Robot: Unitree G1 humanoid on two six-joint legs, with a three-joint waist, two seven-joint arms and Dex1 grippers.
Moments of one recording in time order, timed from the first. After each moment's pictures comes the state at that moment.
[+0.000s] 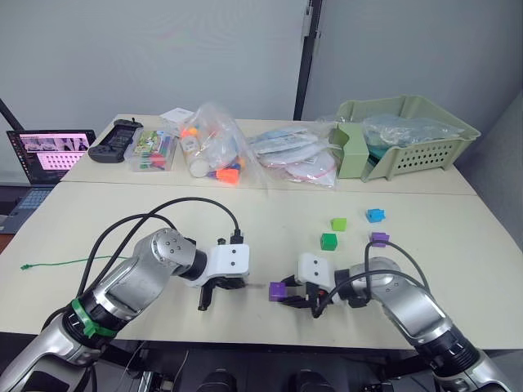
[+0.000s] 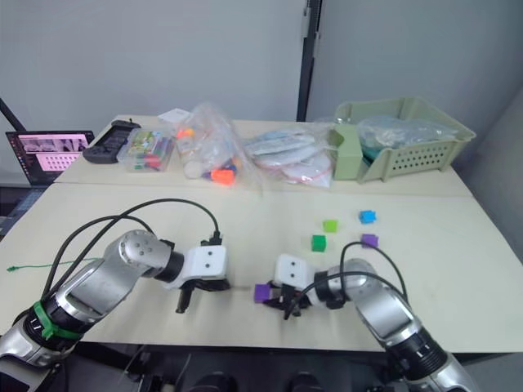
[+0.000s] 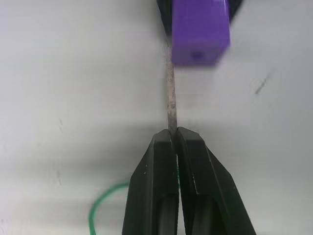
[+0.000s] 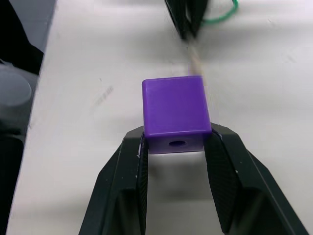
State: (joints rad) left arm -0.55 0.81 -0.46 -0.37 -0.02 0.66 -1.20; right arm -0.37 -0.63 0.38 -0.26 0.10 0.47 1.06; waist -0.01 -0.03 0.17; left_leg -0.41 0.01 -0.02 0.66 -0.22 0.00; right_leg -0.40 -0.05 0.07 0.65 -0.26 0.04
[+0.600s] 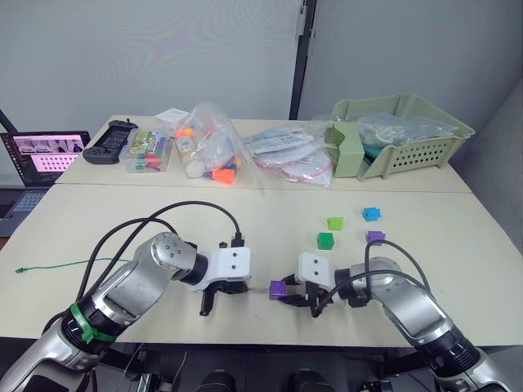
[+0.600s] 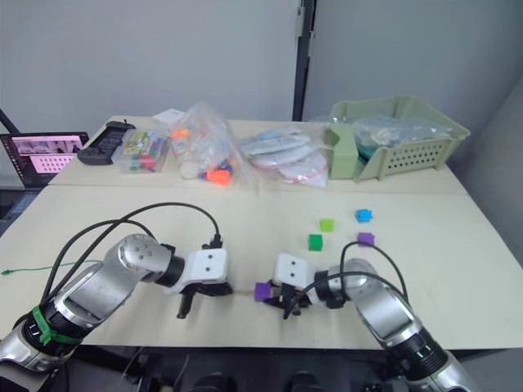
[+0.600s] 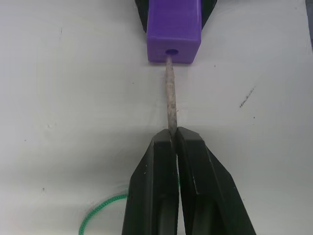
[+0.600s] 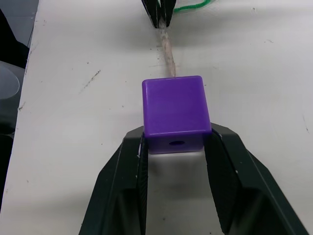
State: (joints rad) left arm -0.53 0.80 -0.46 -0.39 -0.04 0.68 -1.19; right arm -0.37 -0.61 0.38 -0.27 0.10 0.47 1.05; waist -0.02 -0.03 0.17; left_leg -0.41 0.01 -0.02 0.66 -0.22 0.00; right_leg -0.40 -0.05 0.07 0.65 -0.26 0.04
